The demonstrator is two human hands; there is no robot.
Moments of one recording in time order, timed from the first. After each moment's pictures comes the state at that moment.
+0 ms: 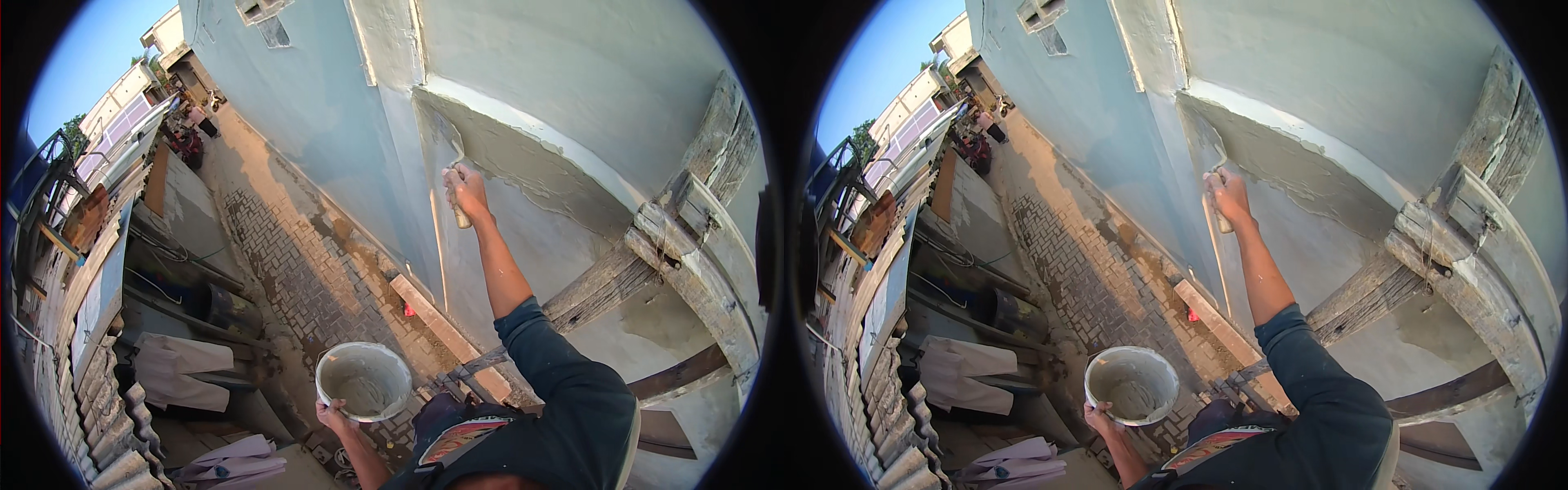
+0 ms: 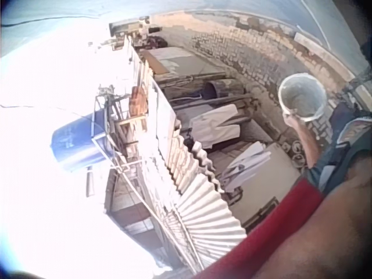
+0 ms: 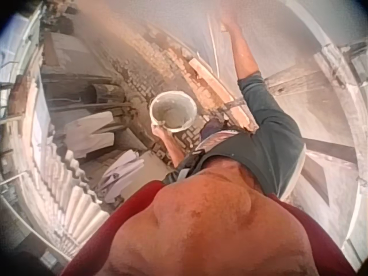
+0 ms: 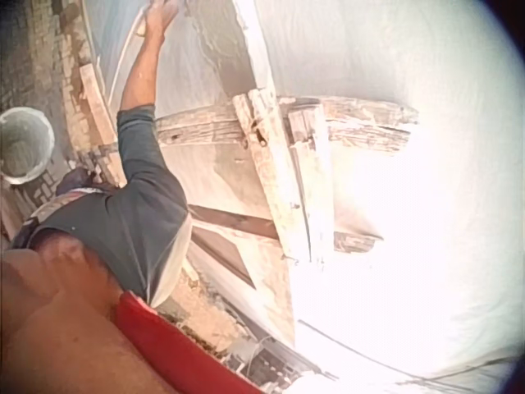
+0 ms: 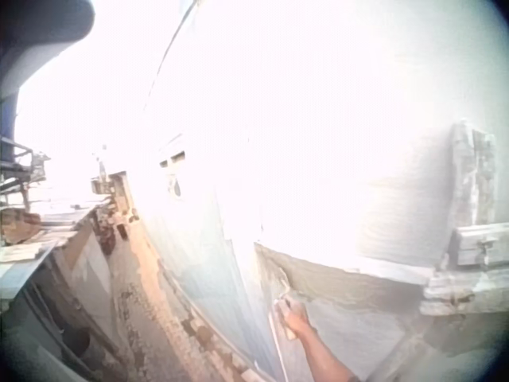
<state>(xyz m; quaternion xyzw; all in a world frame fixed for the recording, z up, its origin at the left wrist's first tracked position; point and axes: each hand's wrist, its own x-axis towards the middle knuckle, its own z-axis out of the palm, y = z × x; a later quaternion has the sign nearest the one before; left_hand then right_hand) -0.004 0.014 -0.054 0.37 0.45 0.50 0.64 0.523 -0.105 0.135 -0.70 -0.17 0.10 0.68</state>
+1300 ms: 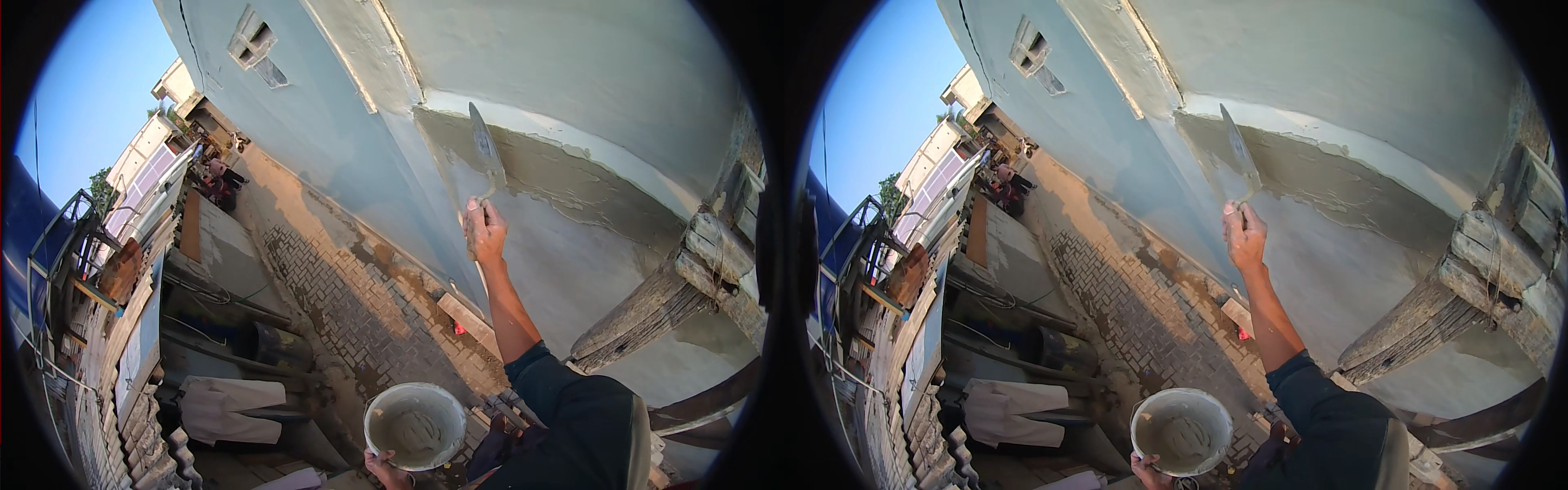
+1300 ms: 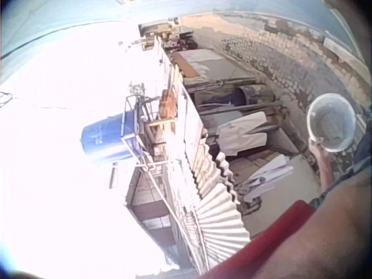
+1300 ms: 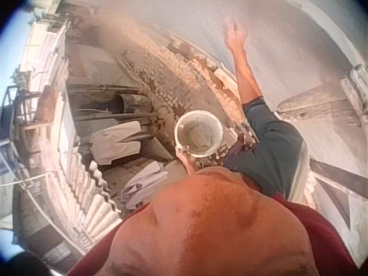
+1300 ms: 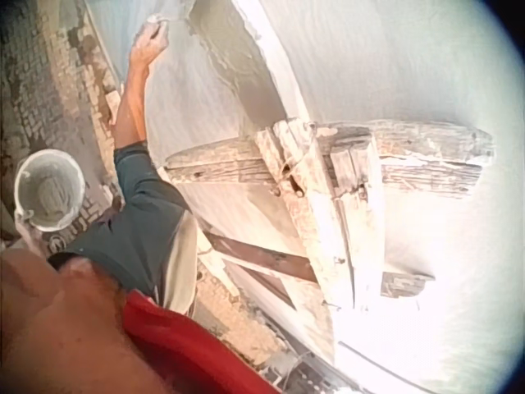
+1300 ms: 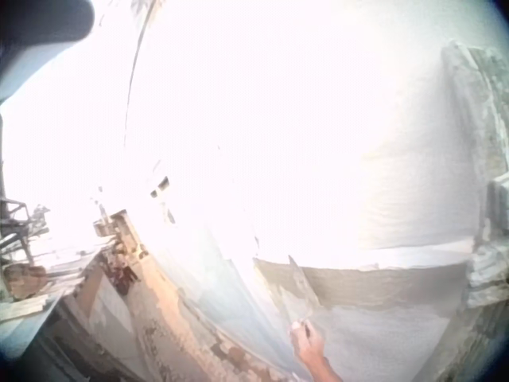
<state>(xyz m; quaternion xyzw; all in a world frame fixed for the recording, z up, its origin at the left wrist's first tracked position) -0.020 -0.020 -0.043 0.37 0.42 0.45 0.70 0.498 -0.069 0.091 -0.47 -0.10 -0.09 0.87</state>
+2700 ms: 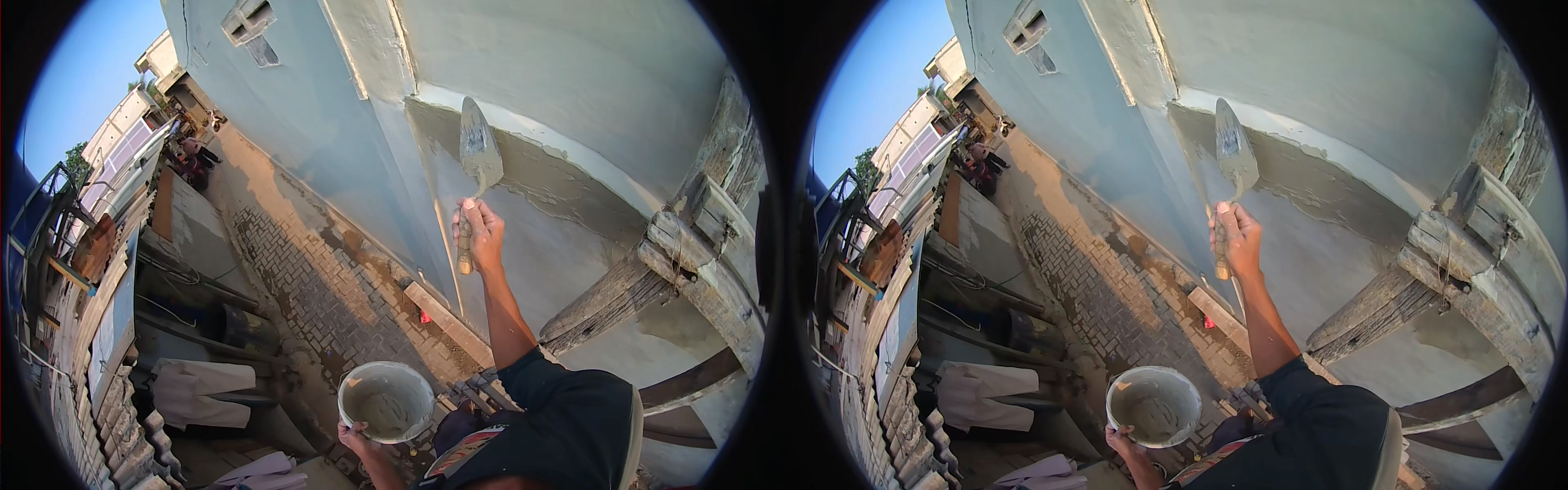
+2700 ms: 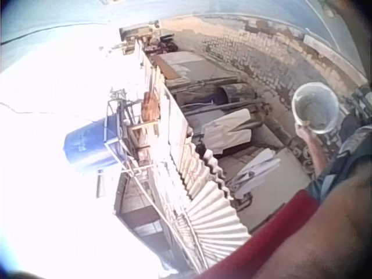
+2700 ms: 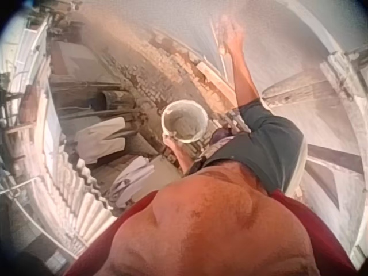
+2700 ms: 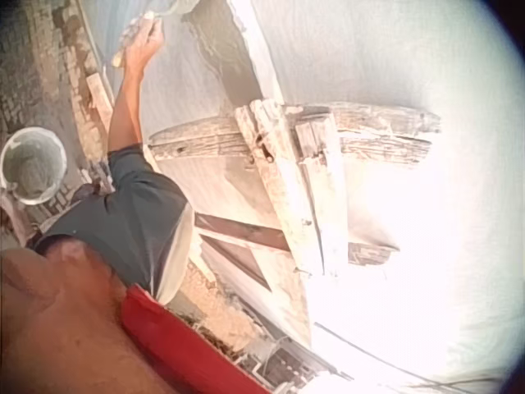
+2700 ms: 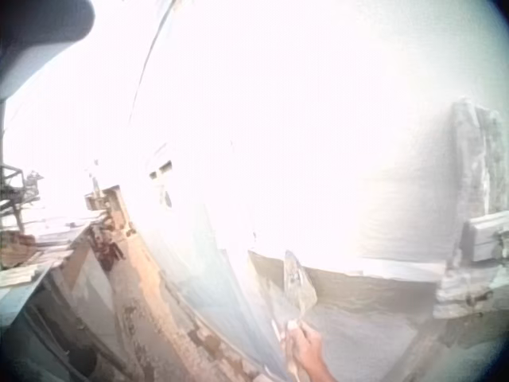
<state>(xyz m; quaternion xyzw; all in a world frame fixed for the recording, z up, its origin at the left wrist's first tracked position) -0.005 -0.004 -0.054 0.36 0.42 0.49 0.68 0.444 -0.126 0.143 -0.49 -0.11 0.02 0.87</state>
